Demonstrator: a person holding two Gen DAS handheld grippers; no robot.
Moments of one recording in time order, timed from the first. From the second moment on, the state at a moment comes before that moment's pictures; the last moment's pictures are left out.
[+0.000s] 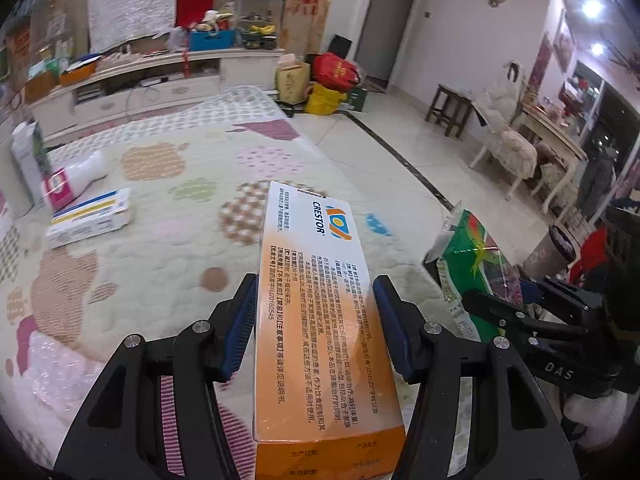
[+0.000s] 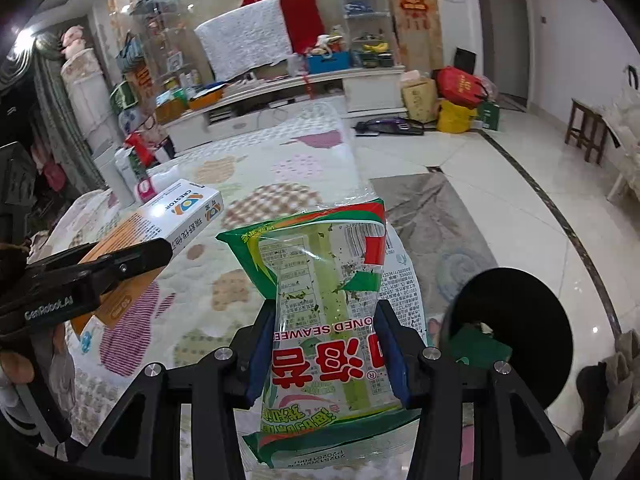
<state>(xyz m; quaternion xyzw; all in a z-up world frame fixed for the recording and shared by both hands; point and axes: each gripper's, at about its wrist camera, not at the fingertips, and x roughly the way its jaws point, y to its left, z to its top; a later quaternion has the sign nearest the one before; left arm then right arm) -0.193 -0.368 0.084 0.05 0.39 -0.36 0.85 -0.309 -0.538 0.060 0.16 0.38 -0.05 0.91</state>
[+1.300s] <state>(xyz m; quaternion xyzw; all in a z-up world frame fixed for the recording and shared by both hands) -0.217 -0.613 0.014 0.08 0.48 -0.49 0.72 -0.388 -0.733 -0.030 0.32 0.38 -0.19 0.85</state>
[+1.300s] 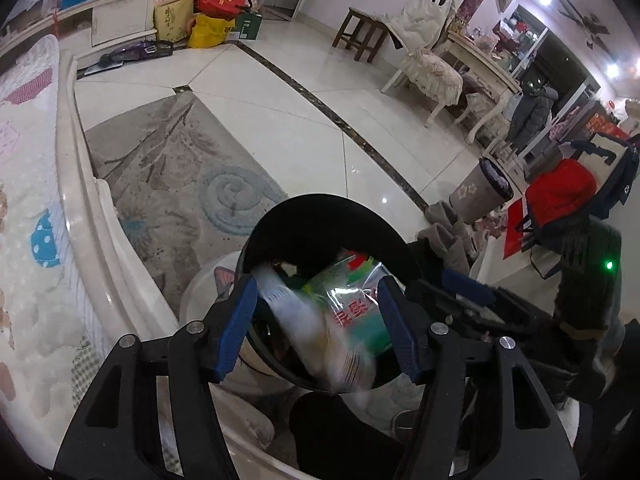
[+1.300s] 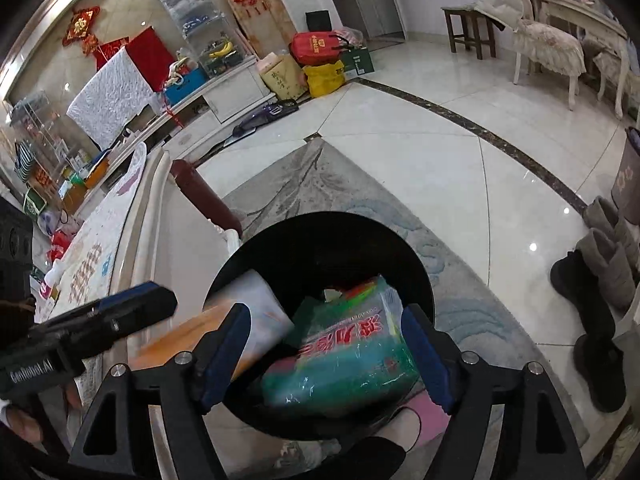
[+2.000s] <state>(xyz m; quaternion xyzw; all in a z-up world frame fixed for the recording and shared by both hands) -0.223 -0.517 0.049 0.12 0.40 -0.42 0.81 -0.377 -0.660 0.025 0.25 0.36 -0.16 0.88</state>
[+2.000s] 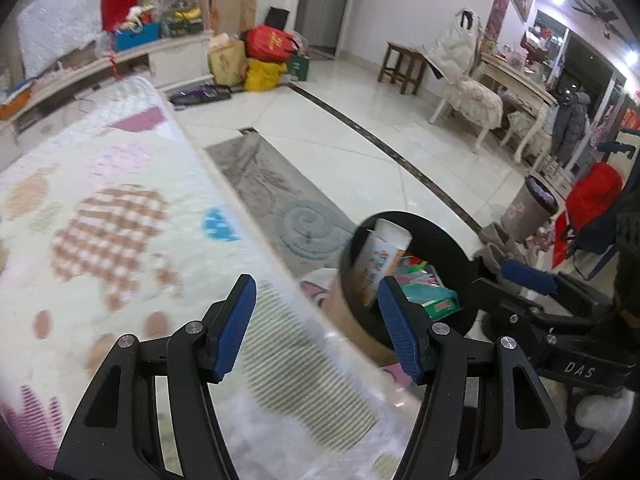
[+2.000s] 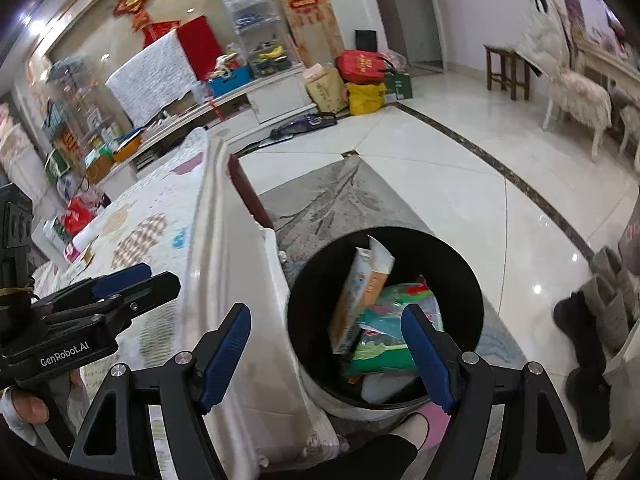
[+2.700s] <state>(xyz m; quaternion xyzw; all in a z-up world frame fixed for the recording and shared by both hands) -0.199 -0.359 0.070 0.06 0.39 -0.31 0.86 -0.316 -0.538 0.073 0.20 0.38 -0.04 0.91</state>
